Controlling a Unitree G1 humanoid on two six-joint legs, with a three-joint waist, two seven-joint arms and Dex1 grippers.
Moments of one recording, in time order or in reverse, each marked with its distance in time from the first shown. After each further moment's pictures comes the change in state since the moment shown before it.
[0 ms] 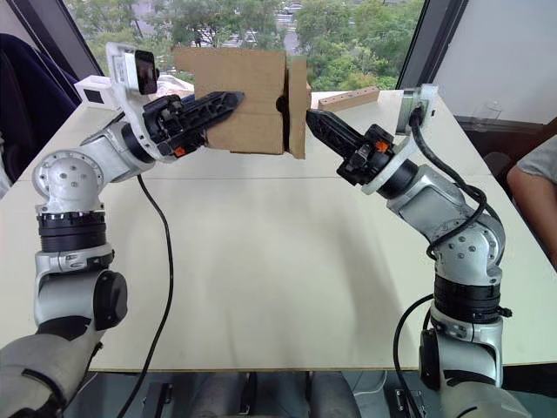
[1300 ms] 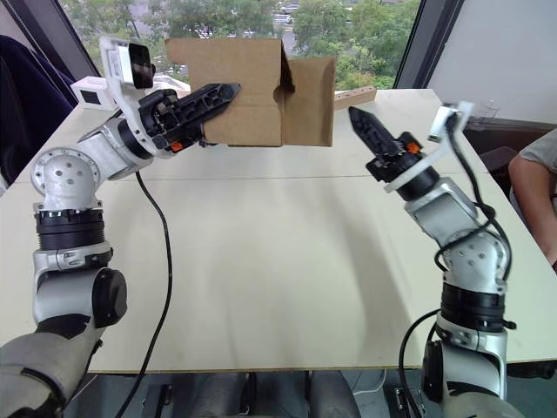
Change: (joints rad) left arm -0.012 -0.002 0.003 -0.001 -0.034 0.002 0.024; right arm 0.020 0.010 -0.017 0.166 -0.038 -0.114 -0.057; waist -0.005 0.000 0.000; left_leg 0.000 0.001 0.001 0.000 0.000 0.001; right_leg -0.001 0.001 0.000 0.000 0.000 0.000
